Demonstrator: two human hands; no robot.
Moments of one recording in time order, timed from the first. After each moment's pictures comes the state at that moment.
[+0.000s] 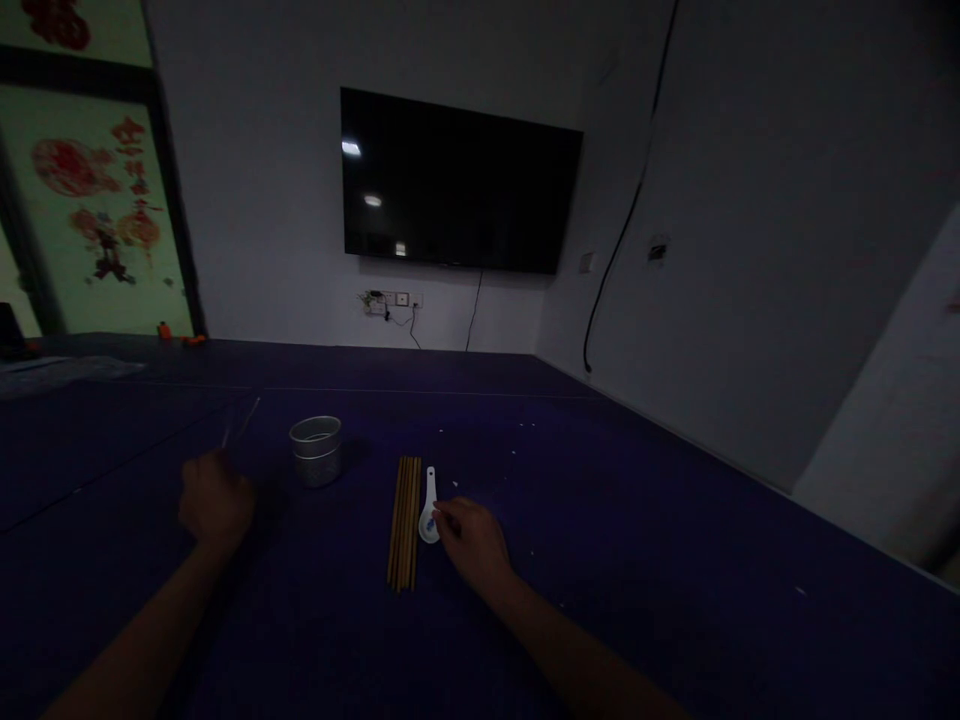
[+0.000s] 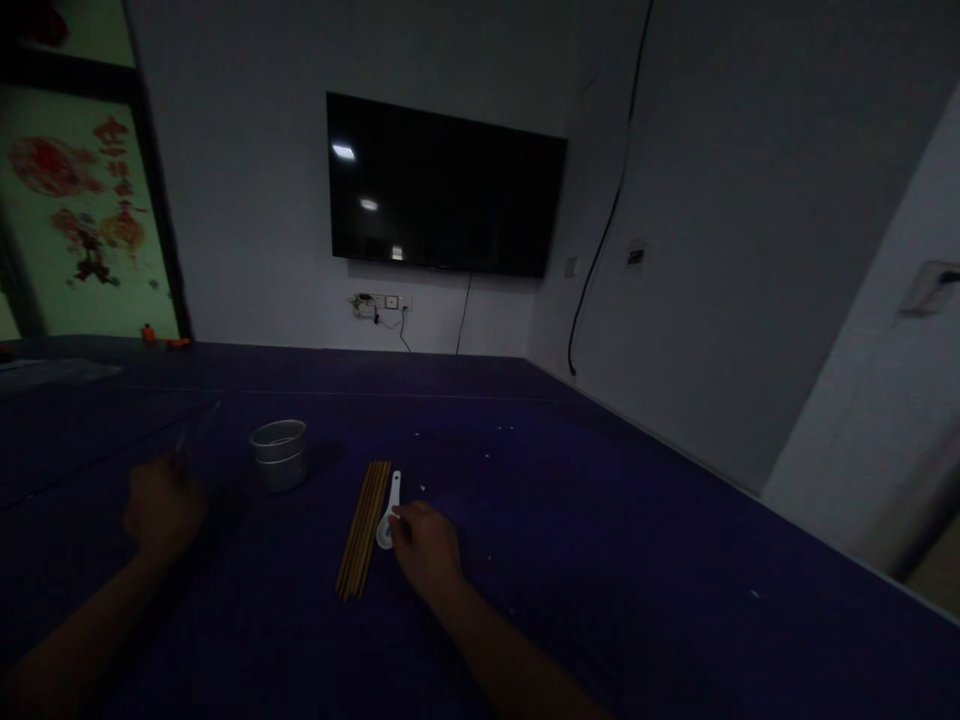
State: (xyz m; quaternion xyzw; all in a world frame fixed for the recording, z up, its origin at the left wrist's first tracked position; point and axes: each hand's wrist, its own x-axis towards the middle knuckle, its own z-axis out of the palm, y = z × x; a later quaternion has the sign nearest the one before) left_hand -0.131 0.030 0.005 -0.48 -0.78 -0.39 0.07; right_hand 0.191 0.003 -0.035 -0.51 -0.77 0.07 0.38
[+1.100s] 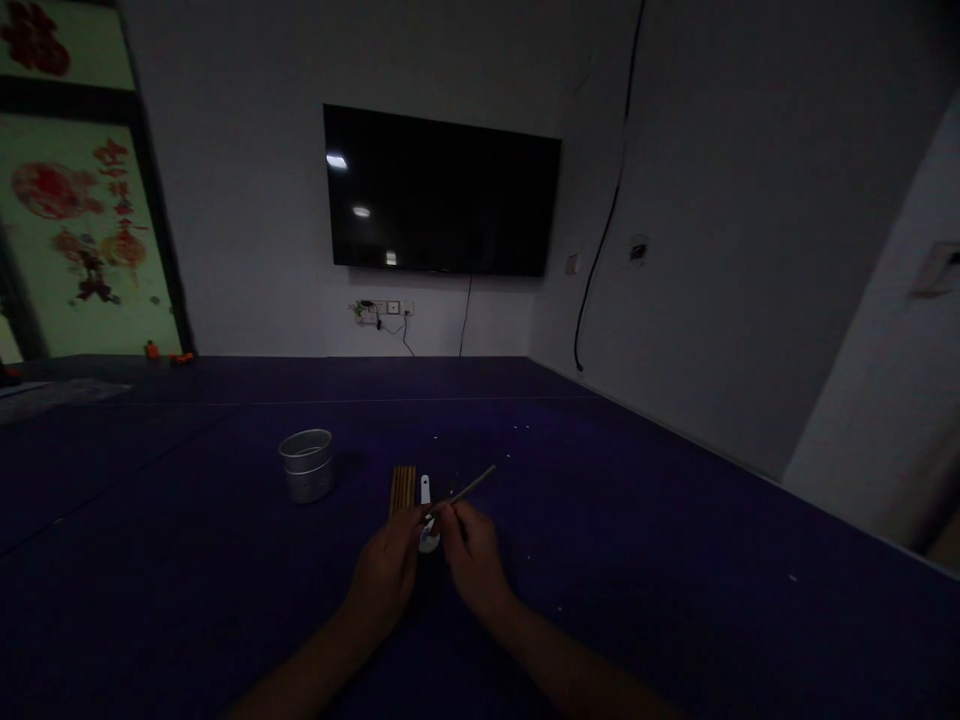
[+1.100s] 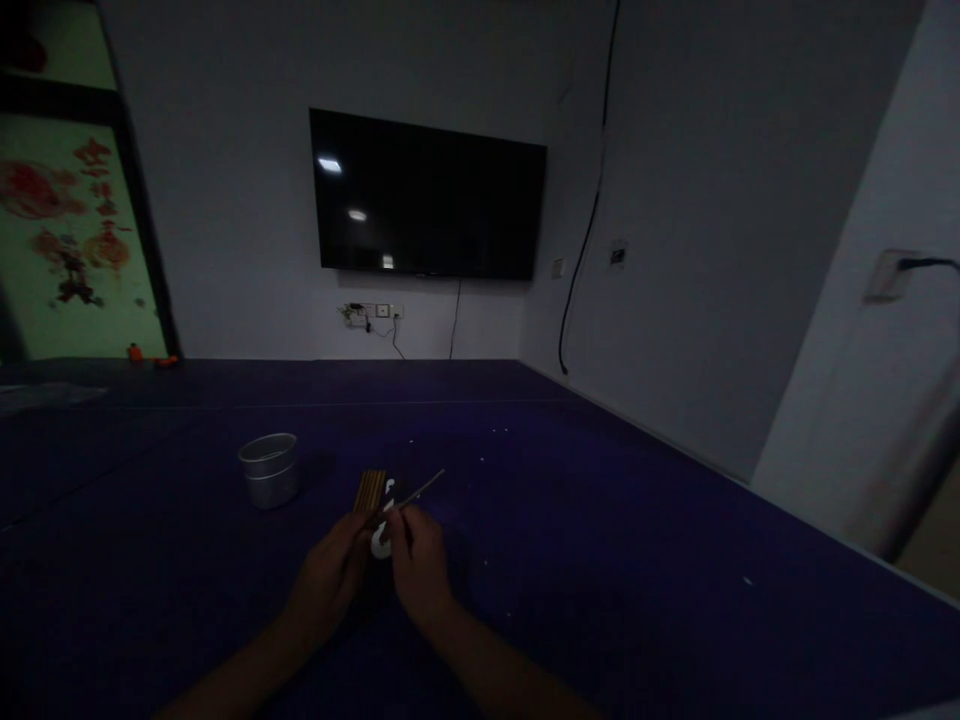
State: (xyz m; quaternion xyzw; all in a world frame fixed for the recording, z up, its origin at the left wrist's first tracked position) left_hand 0.038 -0.012 -0.038 -0.80 -0.36 -0.47 -0.06; right_hand 0.177 -0.016 -0.022 -0.42 -0.66 0.21 0.59
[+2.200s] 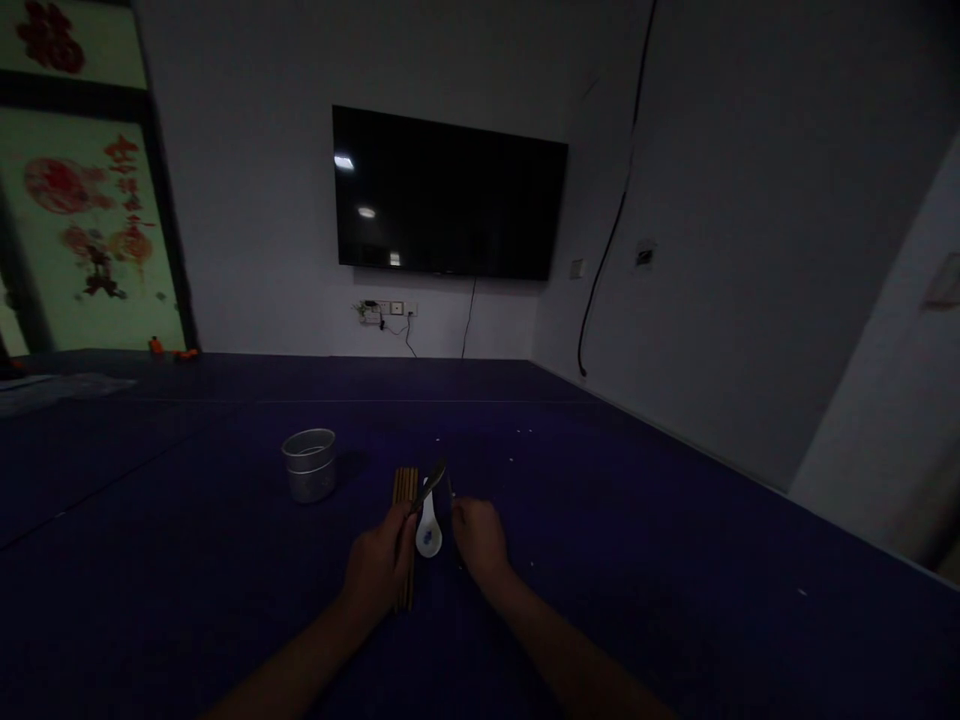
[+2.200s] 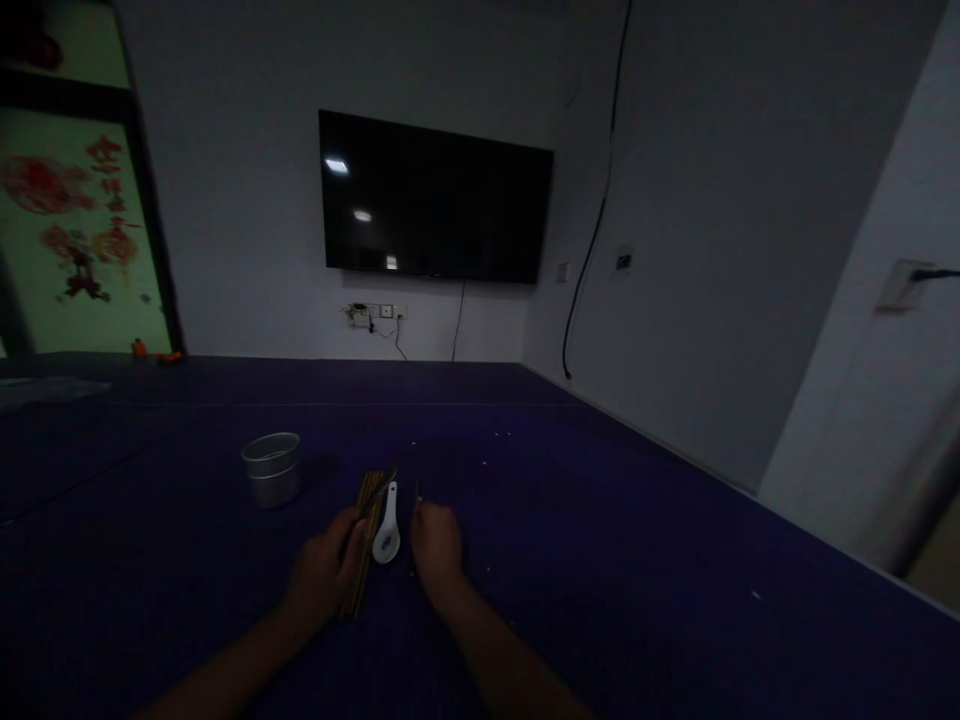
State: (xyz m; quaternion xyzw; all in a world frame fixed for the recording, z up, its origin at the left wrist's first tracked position) left_hand 0.037 -0.006 -0.034 -0.75 -0.48 -0.44 -0.05; right_hand 0.194 0.038 -0.042 -0.64 -0.67 0.11 0.36
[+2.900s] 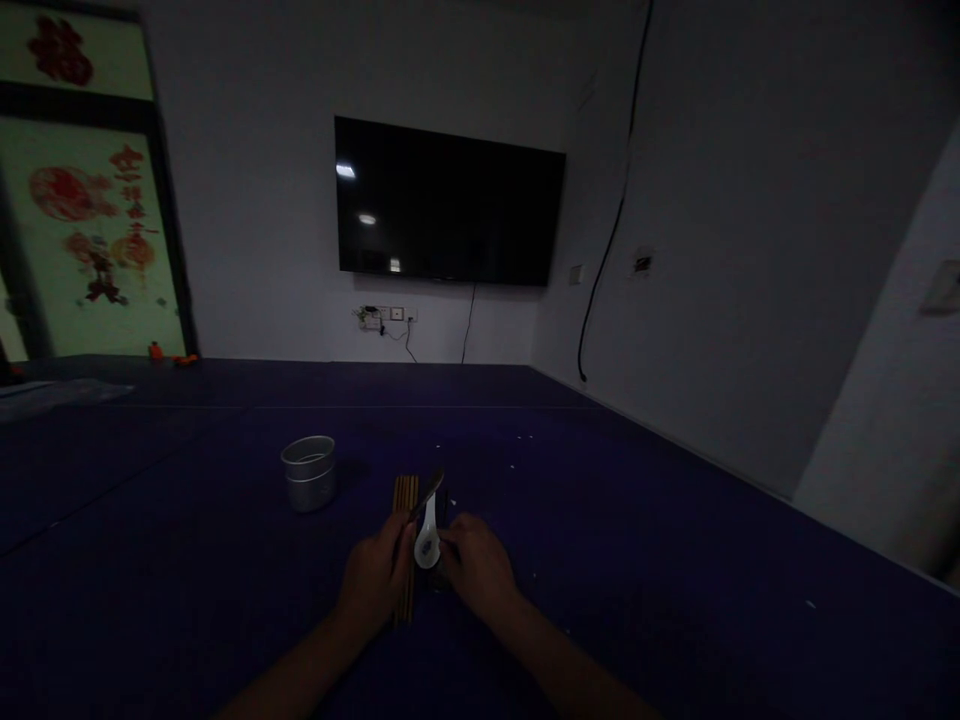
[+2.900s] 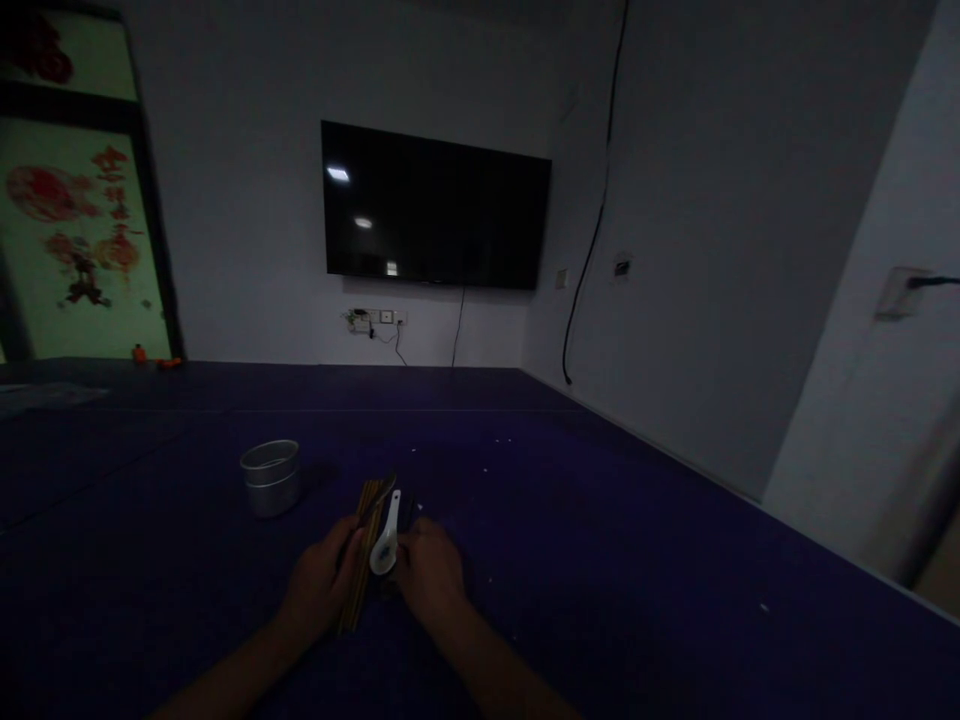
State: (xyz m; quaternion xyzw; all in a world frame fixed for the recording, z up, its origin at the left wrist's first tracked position) left_hand 0.033 -0.001 -0.035 -0.76 -0.49 -0.42 -0.08; right_hand 0.194 -0.001 -0.024 -0.57 -0.79 0.06 0.24
